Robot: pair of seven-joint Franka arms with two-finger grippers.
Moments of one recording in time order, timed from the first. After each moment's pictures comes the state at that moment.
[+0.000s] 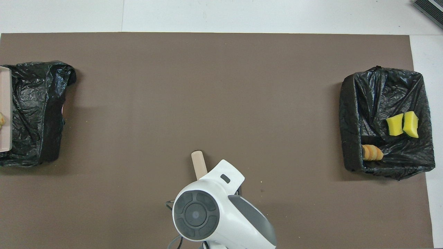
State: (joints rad) left arm 0.40 0.23 0.08 -1.47 0.14 1.97 2.09; right arm 0.61 0.07 0.20 -1.90 -0.05 1.90 0.77
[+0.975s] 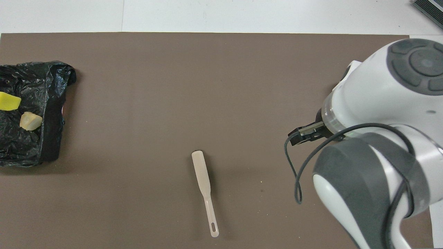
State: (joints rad) left arm 0.33 0.25 0.07 -1.47 0.67 2.07 1.78; right arm 0.13 0.05 0.19 -1.58 -0.05 1.52 0.04
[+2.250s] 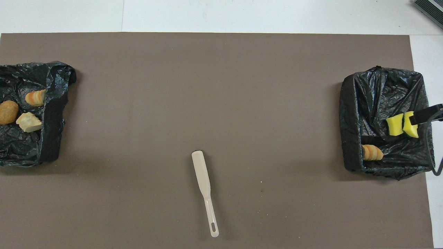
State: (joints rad) left arm 0.22 0.18 0.06 -1.46 1.01 2.00 1.59; right arm -0.01 0.04 -0.12 -1.54 -0.04 1.53 -0.24
